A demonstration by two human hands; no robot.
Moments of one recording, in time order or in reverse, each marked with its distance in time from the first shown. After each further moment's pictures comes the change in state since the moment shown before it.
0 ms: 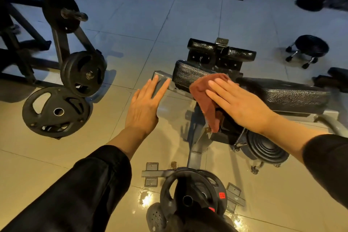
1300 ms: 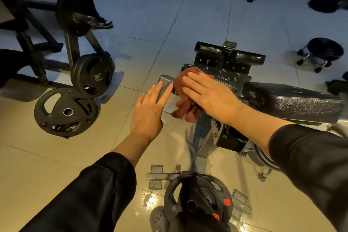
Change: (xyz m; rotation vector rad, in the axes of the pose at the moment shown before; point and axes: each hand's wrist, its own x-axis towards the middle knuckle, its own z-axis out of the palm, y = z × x) left_hand 0.000 0.000 0.002 0.061 -0.036 -0.058; right_hand 0.087 -0.029 -0.005 0.072 0.093 -0.062
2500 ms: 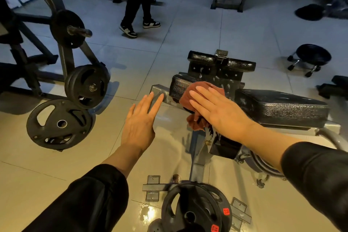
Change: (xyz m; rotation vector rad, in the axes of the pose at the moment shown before) left_hand -0.001 -0.002 0.003 0.035 0.007 0.003; right_hand -0.049 0.012 0.002 -0.131 -0.048 0.053
